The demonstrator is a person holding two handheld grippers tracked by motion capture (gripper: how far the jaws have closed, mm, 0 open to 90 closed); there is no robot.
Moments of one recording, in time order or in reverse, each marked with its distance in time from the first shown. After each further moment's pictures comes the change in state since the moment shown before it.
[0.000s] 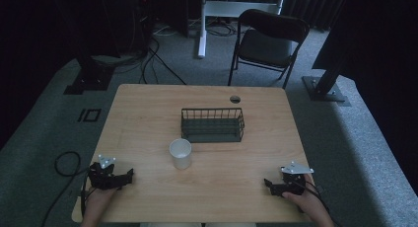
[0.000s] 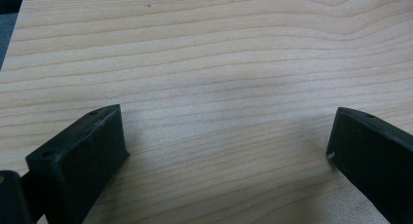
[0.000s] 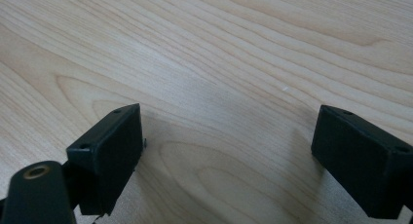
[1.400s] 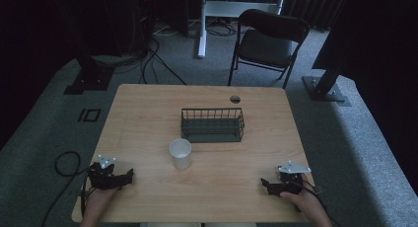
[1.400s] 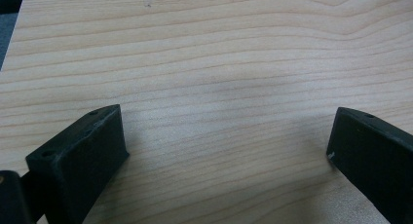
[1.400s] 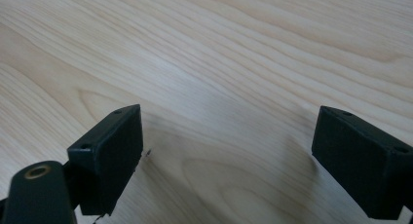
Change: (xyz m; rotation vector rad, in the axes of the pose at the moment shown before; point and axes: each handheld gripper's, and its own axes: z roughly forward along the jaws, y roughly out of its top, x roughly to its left) left arm 0.000 0.000 0.000 0.000 0.000 0.000; right arm 0.009 0.008 0.002 -0.021 0.030 -0.001
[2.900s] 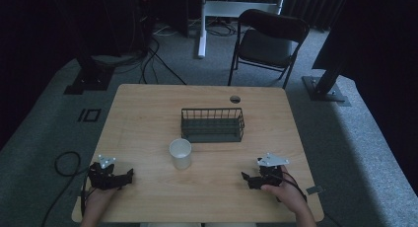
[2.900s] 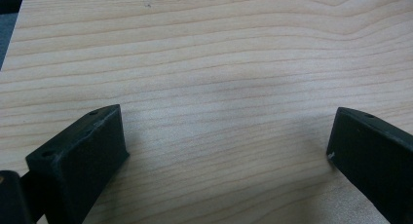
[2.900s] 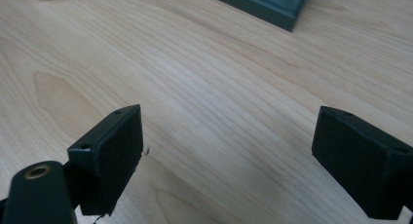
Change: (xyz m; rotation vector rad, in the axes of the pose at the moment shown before) left arm 0.000 0.000 0.000 0.000 0.000 0.000; right arm 0.043 0.045 0.028 -0.037 0.066 -0.106
